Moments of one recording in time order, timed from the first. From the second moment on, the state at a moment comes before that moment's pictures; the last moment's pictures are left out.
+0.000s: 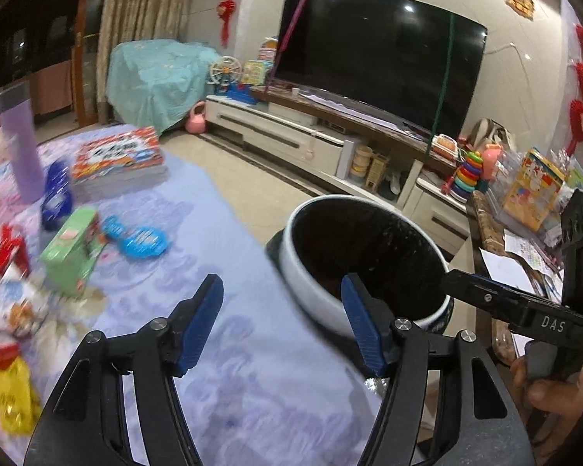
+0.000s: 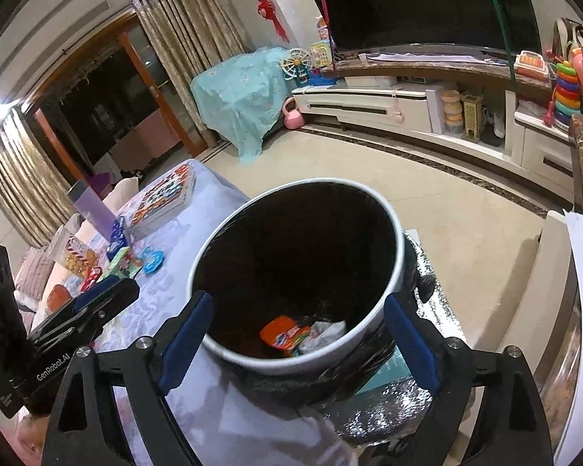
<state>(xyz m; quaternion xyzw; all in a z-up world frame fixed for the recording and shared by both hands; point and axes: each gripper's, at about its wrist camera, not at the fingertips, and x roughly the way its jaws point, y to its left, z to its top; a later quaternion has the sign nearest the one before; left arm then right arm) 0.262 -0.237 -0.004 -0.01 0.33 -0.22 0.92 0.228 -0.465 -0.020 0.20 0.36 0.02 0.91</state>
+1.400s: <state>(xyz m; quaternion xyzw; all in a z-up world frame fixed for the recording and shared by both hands) 0.159 0.050 -0.040 -0.12 0.35 0.01 0.93 0.188 -0.239 -0.046 0.16 0.39 0.22 0.88</state>
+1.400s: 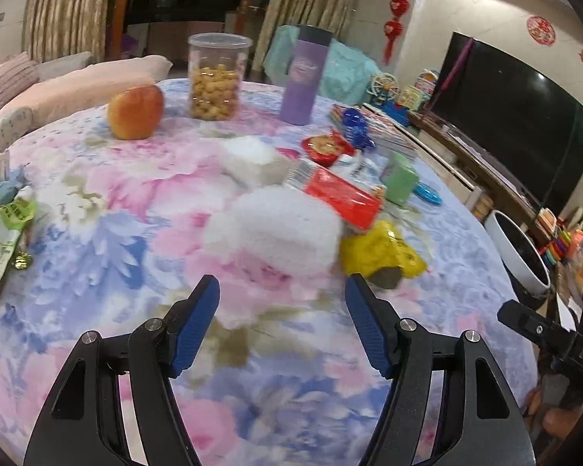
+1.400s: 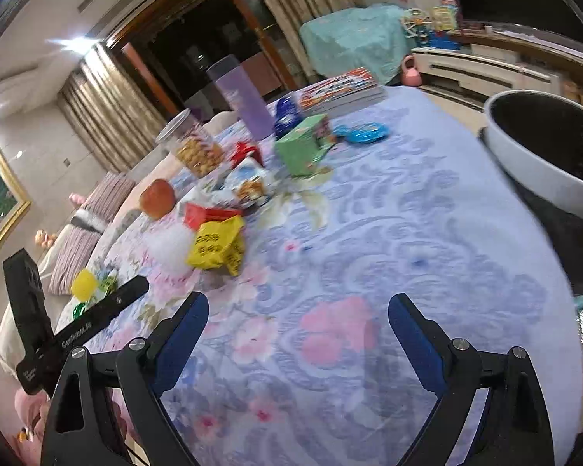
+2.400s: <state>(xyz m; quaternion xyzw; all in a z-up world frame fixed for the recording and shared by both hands) 0.238 0.067 -0.065 -0.09 0.41 -0.08 0.90 0.253 -0.164 -0.072 0.18 0.43 0.30 0.83</state>
